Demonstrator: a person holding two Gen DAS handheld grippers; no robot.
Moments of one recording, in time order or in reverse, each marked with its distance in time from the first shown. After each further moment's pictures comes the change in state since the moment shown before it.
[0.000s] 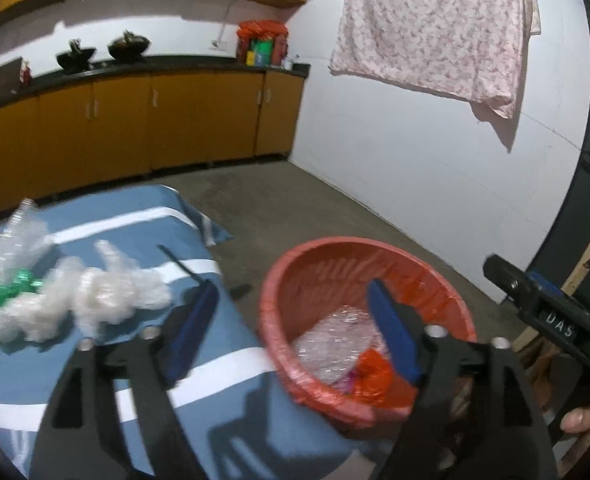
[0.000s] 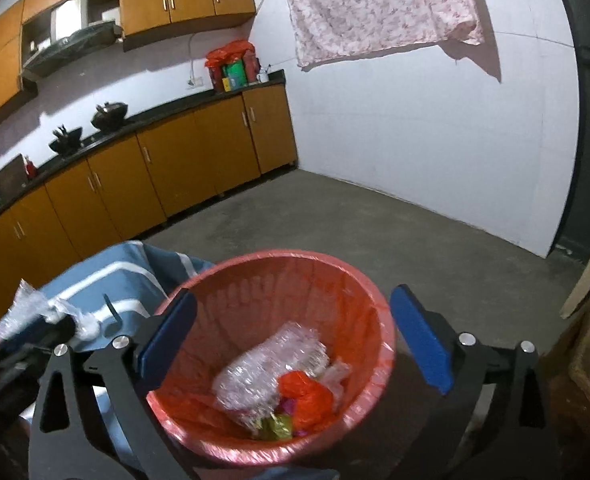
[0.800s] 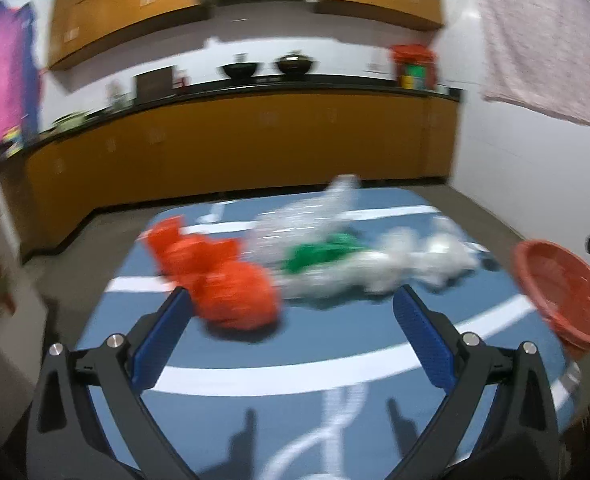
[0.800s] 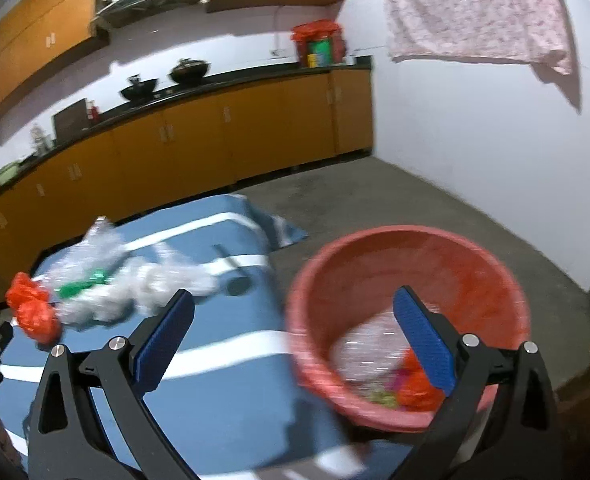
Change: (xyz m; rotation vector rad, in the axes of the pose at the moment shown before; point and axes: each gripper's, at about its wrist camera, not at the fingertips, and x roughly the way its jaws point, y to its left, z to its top) left arm -0.151 0.204 -0.062 -0.133 -0.069 0.565; right arm -0.009 0.152 -0.028 -0.175 0.071 0.229
